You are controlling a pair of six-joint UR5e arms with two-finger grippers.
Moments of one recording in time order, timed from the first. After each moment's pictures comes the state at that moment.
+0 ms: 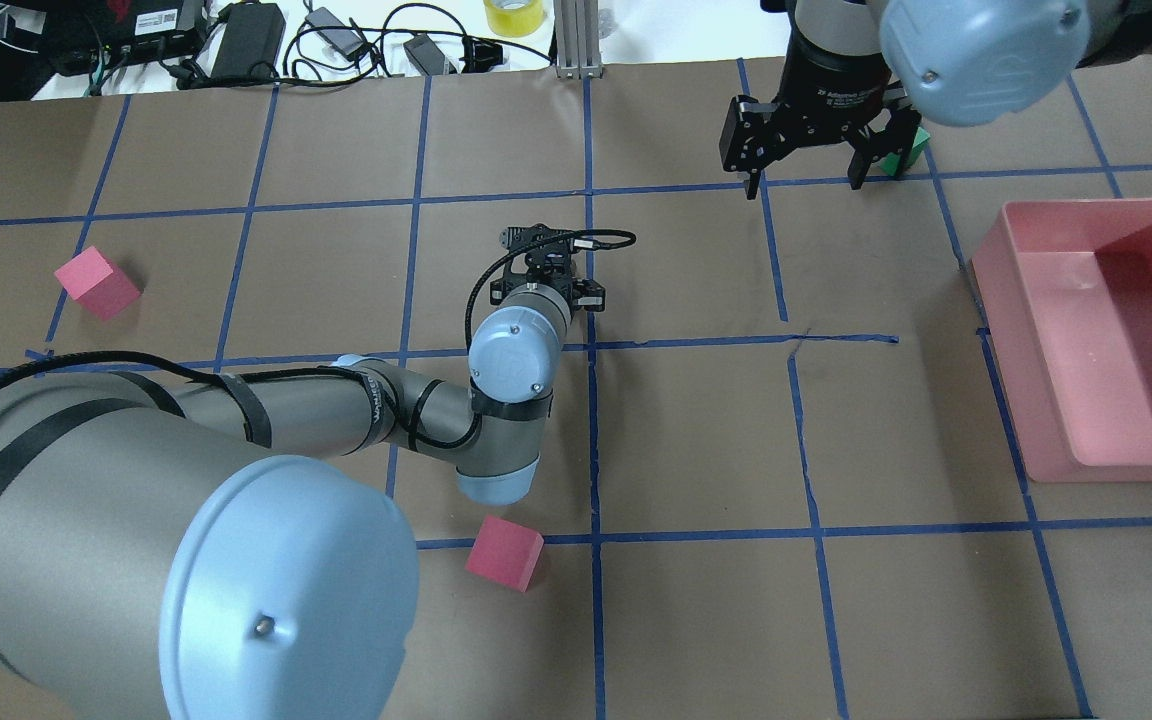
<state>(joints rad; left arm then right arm) -1.93 -2.28 -1.94 0.26 1.74 -0.18 1.66 -1.38 1.44 -1.64 -1.61 0.03</state>
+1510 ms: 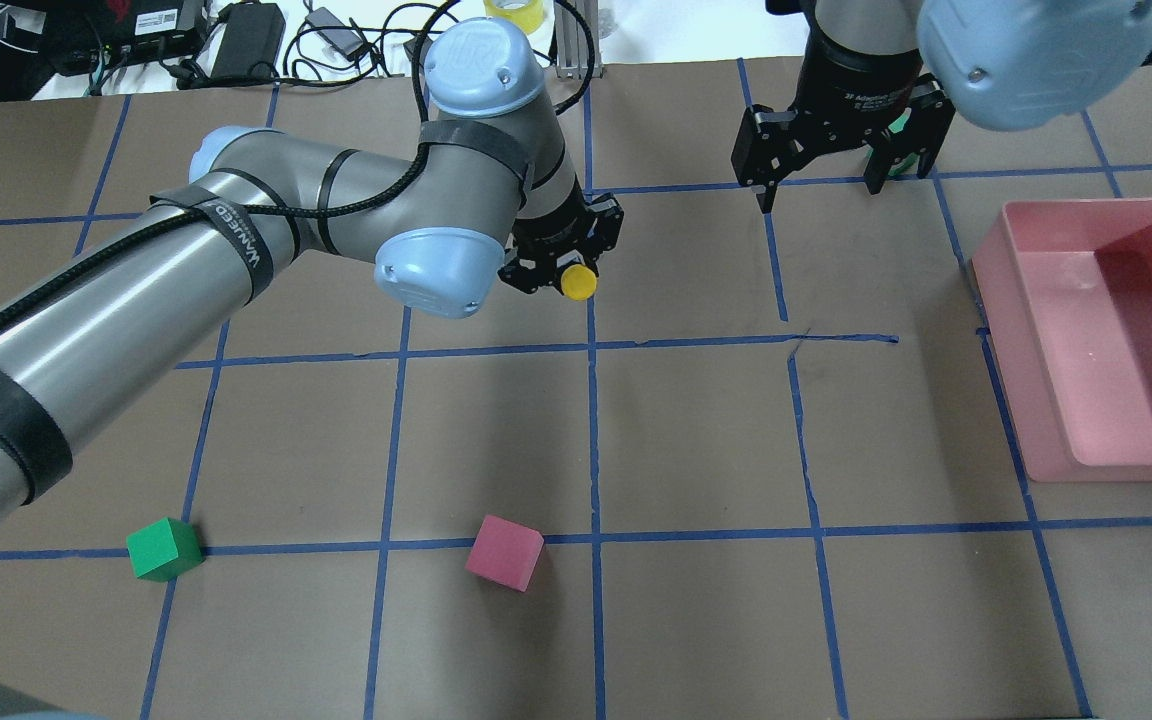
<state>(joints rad) -1.89 -1.98 -1.60 -1.05 1.40 -0.89 1.66 -1.43 1.46 -1.59 -1.62 -0.03</state>
